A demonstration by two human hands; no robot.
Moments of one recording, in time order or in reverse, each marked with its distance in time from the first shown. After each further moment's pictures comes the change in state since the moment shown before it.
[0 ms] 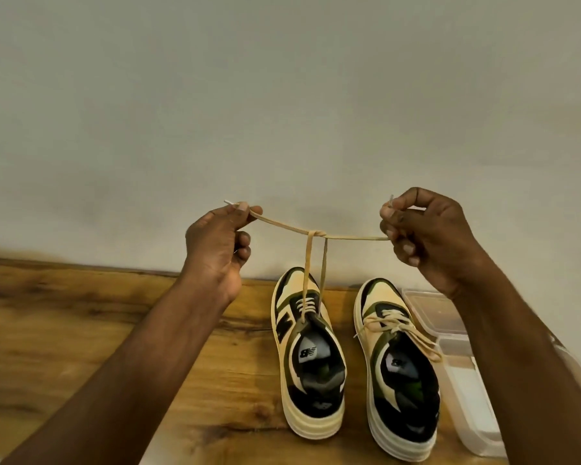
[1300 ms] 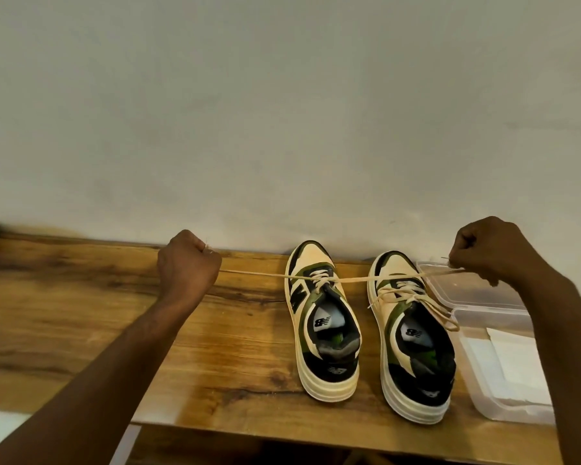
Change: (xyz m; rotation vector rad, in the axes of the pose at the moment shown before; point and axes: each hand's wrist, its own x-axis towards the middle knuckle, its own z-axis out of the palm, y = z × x) left_hand 0.040 -0.046 -0.114 1.210 0.297 0.319; right_hand -0.007 0.058 -0.096 -1.217 0.108 0.276
